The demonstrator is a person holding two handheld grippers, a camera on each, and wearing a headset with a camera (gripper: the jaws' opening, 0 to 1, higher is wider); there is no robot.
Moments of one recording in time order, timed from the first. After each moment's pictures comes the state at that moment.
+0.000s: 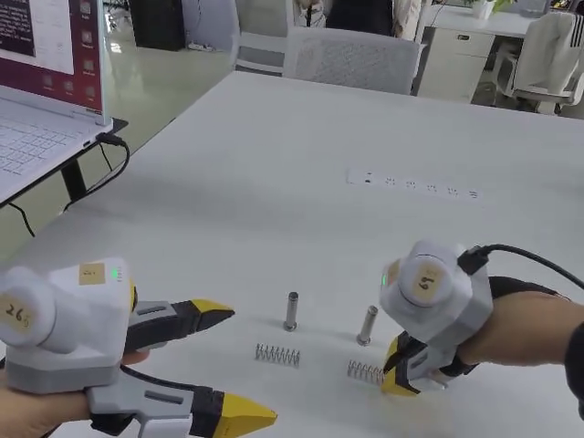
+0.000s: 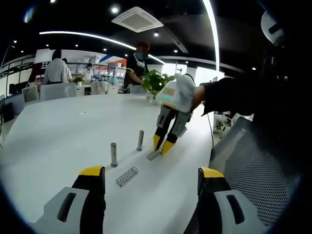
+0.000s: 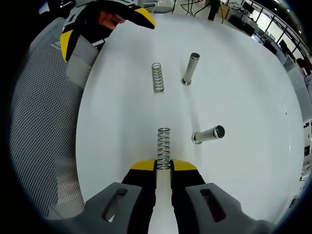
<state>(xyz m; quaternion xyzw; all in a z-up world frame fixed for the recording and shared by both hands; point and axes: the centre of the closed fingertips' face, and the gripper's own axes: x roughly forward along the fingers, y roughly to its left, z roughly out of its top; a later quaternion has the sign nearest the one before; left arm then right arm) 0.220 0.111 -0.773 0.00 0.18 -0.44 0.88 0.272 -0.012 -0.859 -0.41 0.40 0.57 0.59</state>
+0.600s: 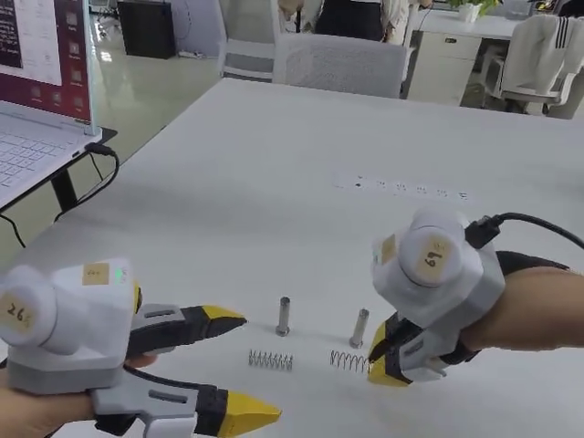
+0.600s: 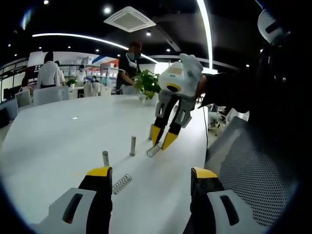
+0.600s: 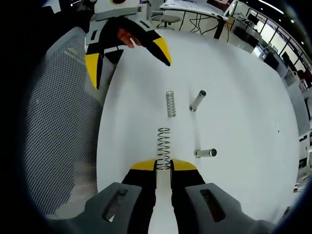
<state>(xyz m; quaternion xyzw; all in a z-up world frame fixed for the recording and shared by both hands) 0.219 0.095 -0.762 0.01 0.18 -0.47 0.87 0.247 0.010 -0.803 -0.42 0.36 0.60 0.58</state>
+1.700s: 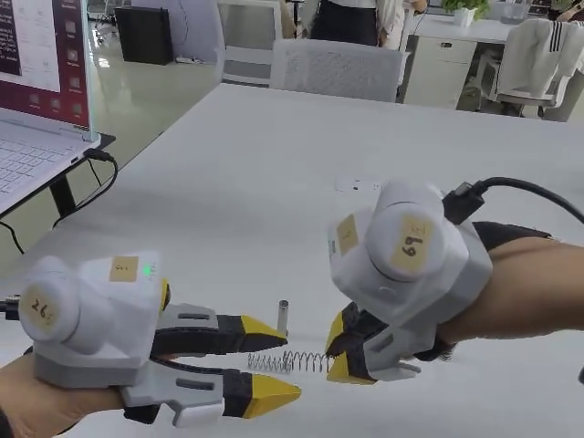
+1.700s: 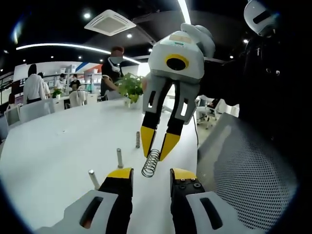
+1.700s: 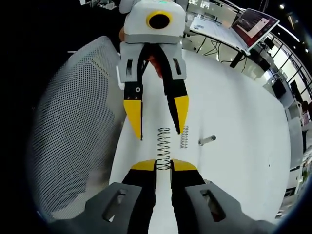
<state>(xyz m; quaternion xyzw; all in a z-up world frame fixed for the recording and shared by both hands) 0.212 0.066 -0.746 0.05 0.15 -0.52 0.84 0.212 0.050 -0.762 -0.45 0.28 0.64 0.55</state>
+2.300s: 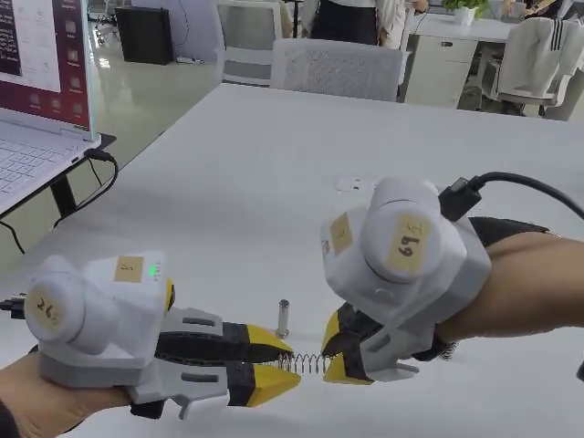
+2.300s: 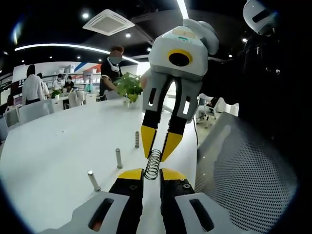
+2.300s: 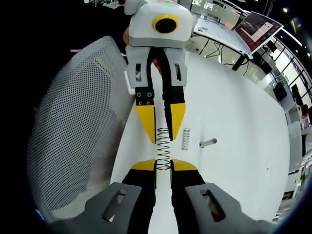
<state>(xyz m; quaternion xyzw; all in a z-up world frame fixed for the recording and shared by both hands) 0.213 0.063 -0.746 0.06 0.15 -0.53 0.84 0.209 0.050 -0.761 -0.46 0.28 0.65 0.54</state>
